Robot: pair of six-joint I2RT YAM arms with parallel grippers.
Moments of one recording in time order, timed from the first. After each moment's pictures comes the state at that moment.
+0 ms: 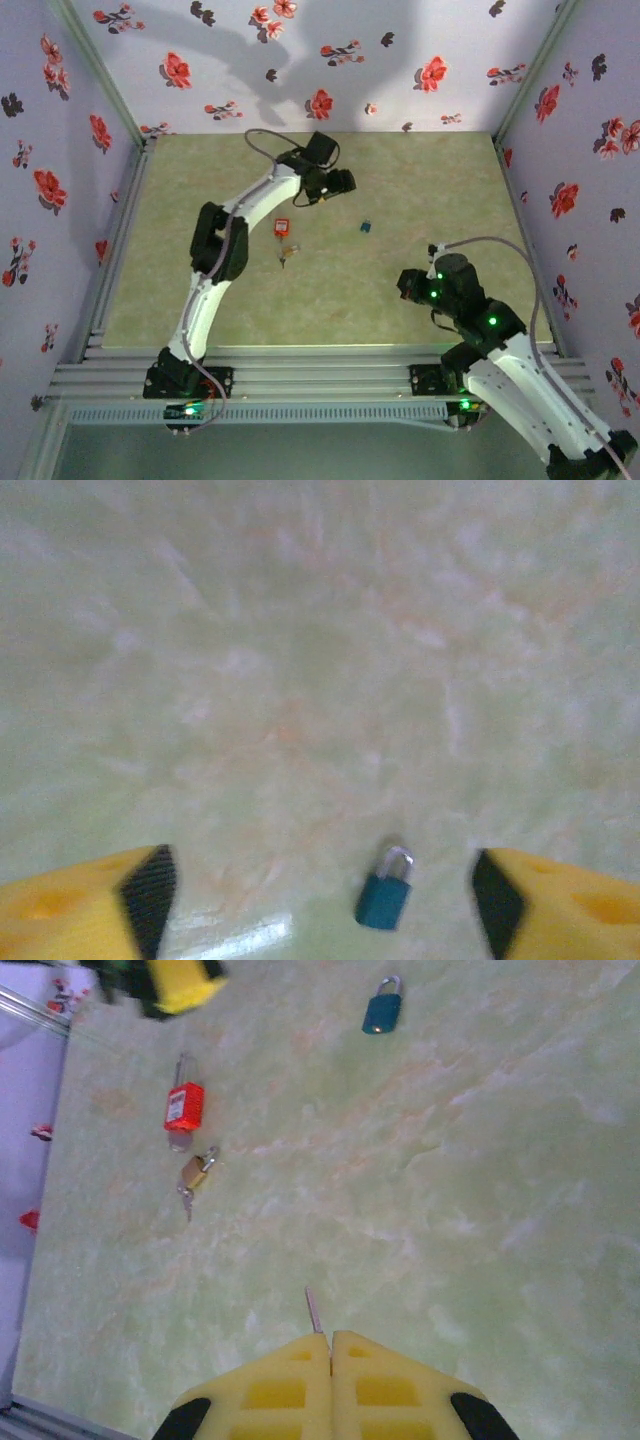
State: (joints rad) left arm -0.63 2.30 2.10 -0.75 0.13 -0.77; right arm 0.53 0.57 0.54 -0.64 -0.11 0.80
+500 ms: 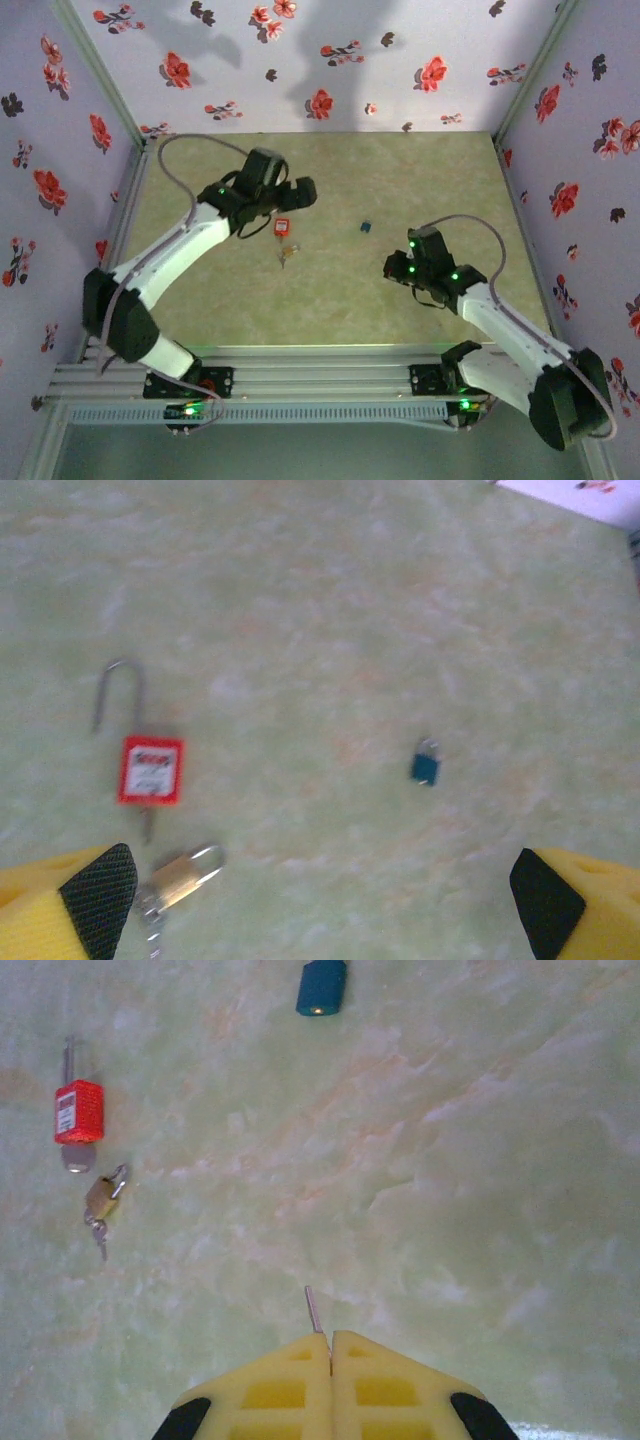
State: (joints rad) left arm -0.65 1.49 1.34 -0.62 -0.11 -0.67; right arm 0.46 1.02 0.59 -0.42 -0.14 0.76
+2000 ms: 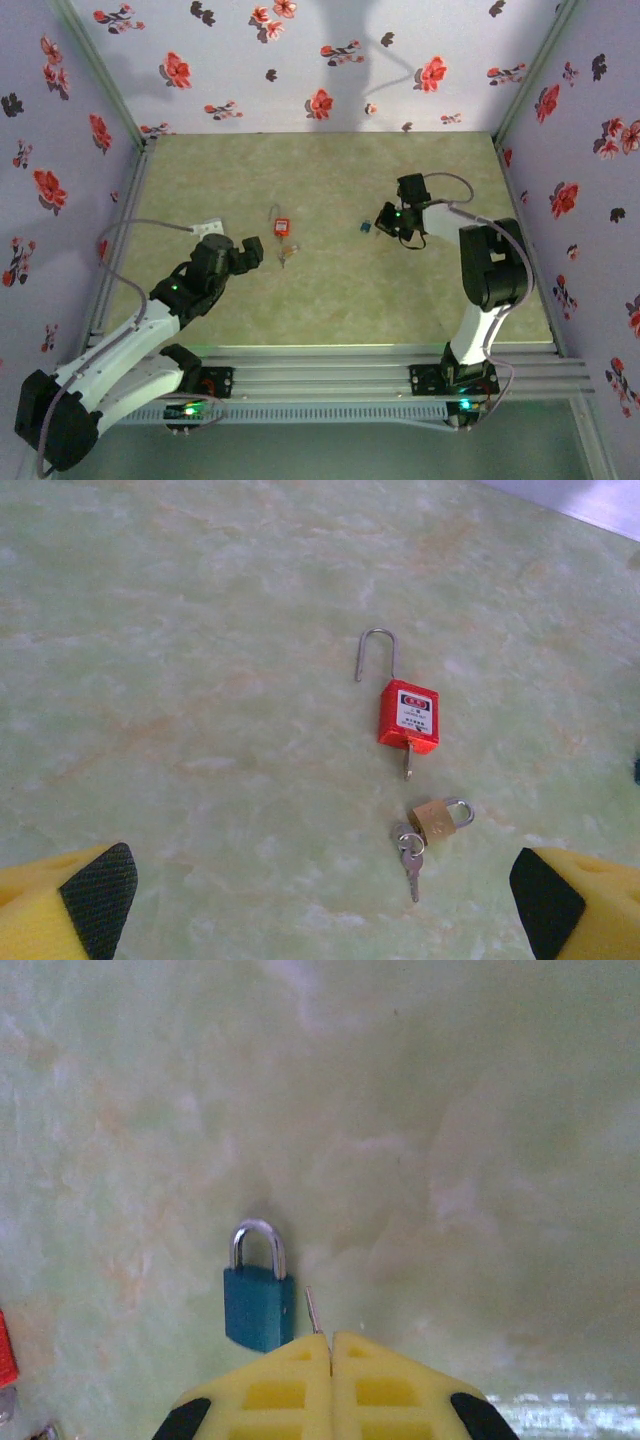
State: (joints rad) left arm -0.61 0.88 0.57 -0.32 -0.39 -0.62; right arm 0.25 1.83 1.09 -0.29 -0.28 0.69
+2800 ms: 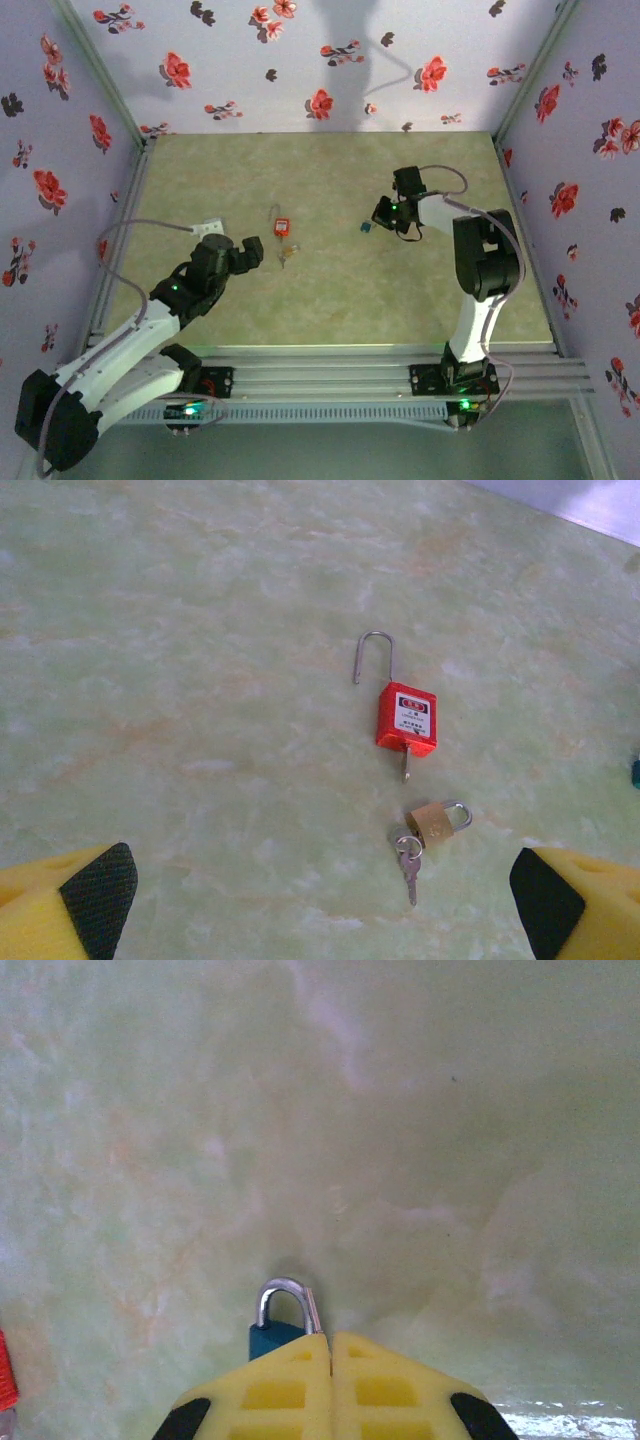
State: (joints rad) left arm -0.61 0.88 0.57 -0.31 -0.39 -0.62; right arm 0.25 1.91 1.19 -0.34 -0.29 0.66
